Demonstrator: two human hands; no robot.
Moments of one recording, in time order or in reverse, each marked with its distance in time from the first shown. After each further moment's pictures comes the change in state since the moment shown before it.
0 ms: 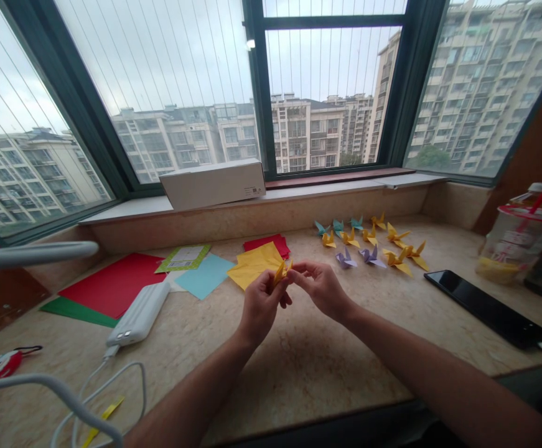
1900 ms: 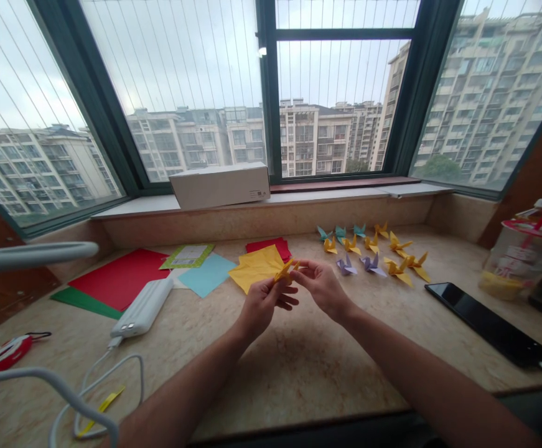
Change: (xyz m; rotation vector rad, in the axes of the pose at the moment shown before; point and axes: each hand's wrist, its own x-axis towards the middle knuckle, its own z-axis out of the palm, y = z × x) left_hand 0.004 -0.011 -0.004 -0.144 -0.128 -0.187; right_hand 0.010 0.011 -0.006 0.259 -0.012 0.117
